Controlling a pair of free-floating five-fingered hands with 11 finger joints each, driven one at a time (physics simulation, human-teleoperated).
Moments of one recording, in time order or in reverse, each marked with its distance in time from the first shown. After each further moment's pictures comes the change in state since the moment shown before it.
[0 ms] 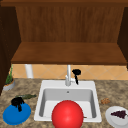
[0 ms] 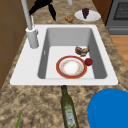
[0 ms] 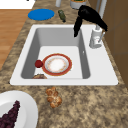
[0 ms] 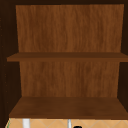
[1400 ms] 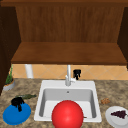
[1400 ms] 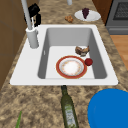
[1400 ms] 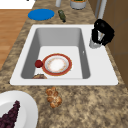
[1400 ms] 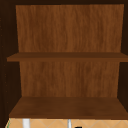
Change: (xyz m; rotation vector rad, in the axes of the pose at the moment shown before) left hand 0.000 0.000 0.000 0.000 0.000 0.000; right hand -0.021 0.020 -0.098 0.132 -0.037 0.079
